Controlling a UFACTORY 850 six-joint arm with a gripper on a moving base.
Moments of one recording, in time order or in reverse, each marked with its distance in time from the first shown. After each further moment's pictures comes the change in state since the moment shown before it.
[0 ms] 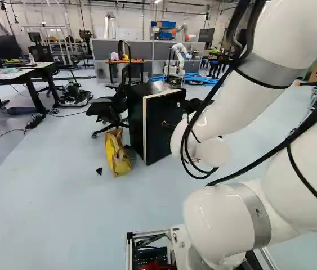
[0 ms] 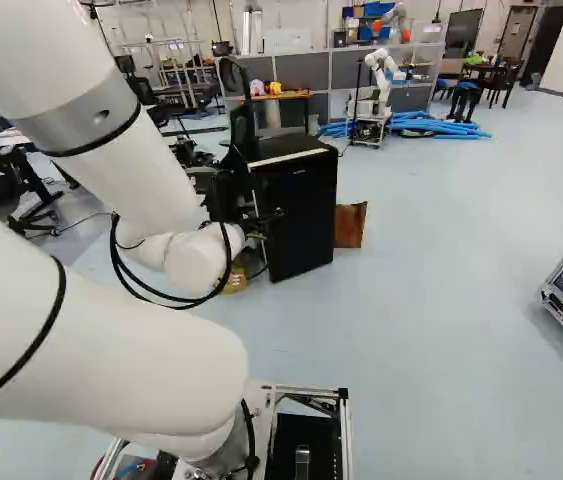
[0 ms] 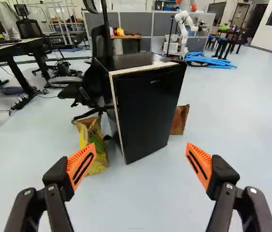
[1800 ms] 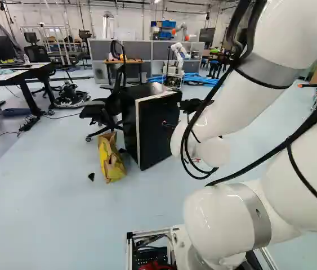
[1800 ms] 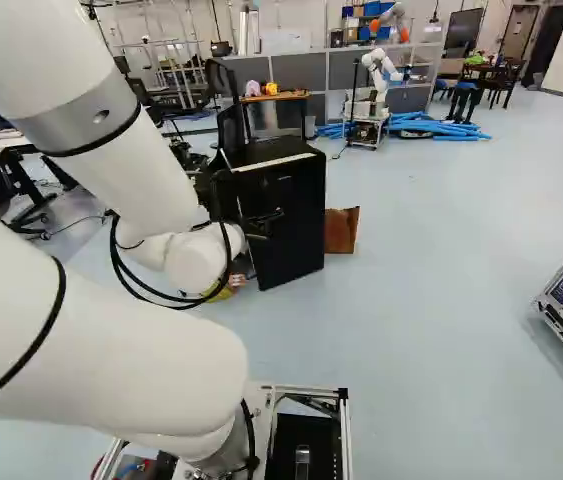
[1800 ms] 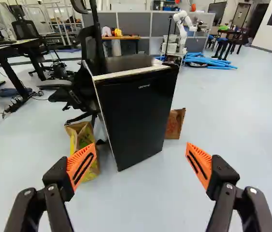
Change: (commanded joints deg) arm 0.0 0.0 0.0 0.0 0.0 0.0
